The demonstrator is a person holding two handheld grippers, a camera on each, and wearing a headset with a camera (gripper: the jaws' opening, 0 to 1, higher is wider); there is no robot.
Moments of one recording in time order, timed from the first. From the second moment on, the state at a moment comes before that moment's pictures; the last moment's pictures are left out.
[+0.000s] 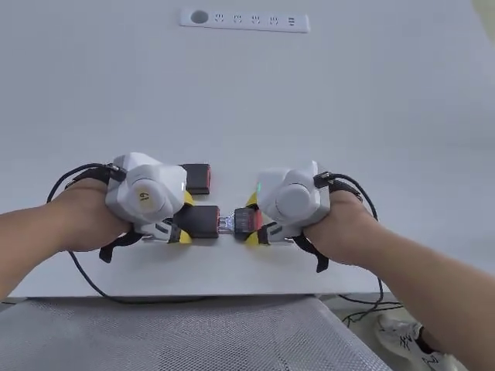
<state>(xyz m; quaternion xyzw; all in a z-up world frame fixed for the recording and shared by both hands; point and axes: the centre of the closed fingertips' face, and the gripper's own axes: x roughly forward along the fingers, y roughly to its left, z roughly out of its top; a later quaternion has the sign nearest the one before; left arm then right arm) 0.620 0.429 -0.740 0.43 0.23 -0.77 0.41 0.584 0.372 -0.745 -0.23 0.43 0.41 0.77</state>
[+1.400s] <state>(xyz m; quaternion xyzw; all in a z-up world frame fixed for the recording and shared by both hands) 0.619 0.429 -0.740 0.43 0.23 -0.77 0.40 0.593 0.385 -0.747 -0.23 0.43 0.40 0.78</state>
